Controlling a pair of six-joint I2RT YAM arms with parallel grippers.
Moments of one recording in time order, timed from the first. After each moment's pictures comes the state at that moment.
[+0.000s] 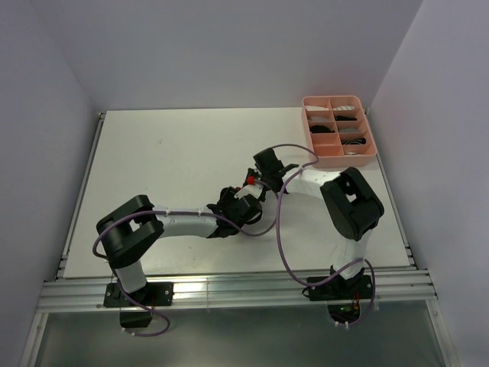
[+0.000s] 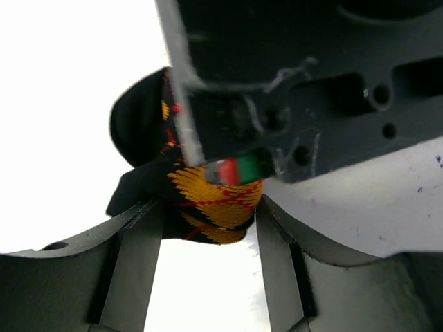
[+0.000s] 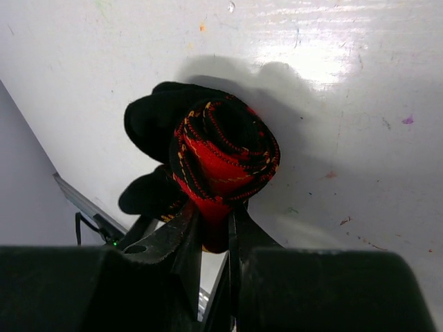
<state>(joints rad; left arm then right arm) -1.07 1.76 0.94 -0.08 -0.67 -0.25 0.58 1.84 1.06 -0.18 -0.36 0.90</state>
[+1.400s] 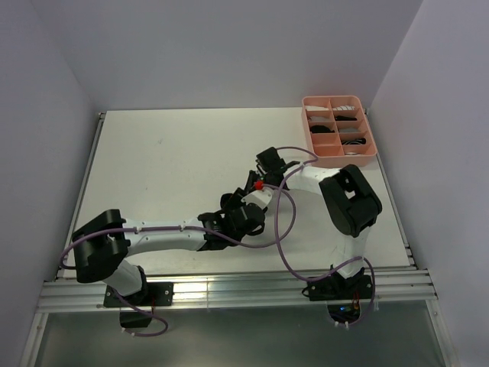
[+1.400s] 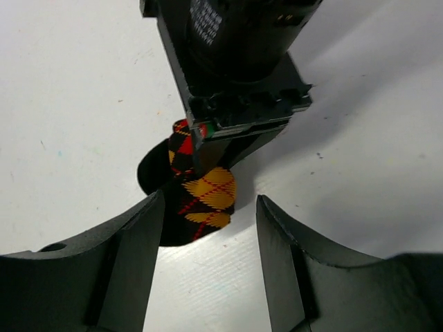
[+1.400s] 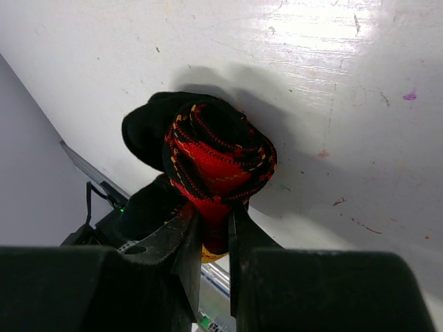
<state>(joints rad) -1.23 1.55 0.95 -0.09 -0.74 -0.17 0.53 1.87 1.09 -0.27 -0.50 0.86</state>
